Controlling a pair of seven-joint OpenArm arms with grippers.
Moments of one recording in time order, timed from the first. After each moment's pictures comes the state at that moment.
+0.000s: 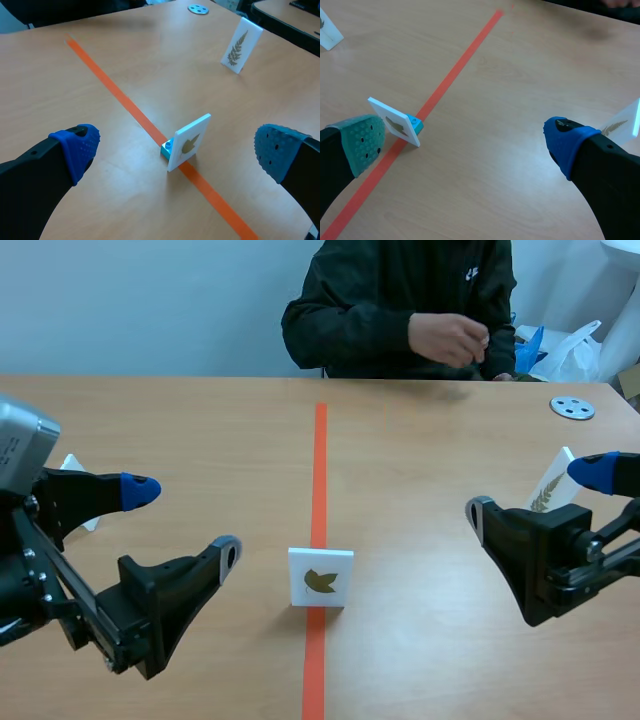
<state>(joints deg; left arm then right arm) 32.1 -32.1 4.4 111.7 -23.0 -26.0 -1.7 -39.3 23.3 14.5 120.4 25.2 26.8 -12.6</state>
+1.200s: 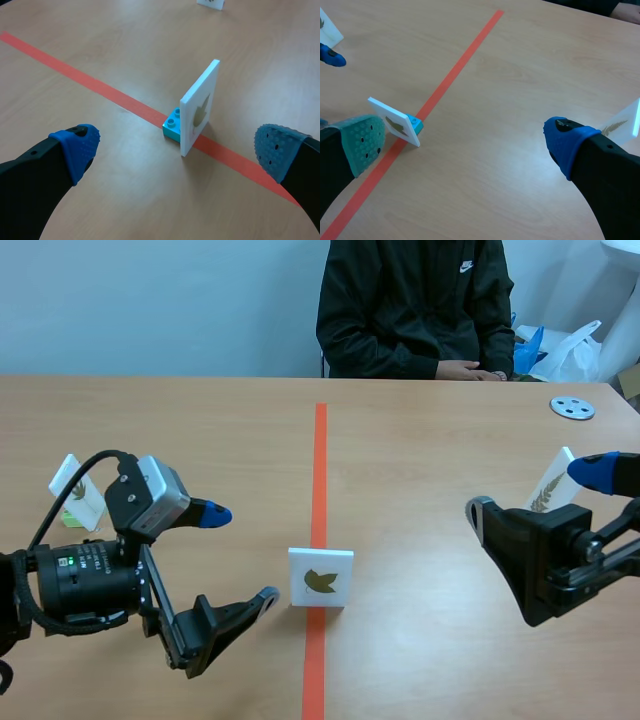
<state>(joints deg) 4.8 -32.1 25.0 80.9 -6.4 -35.0 -14.5 -39.3 23.3 14.5 120.4 25.2 26.8 -12.6</state>
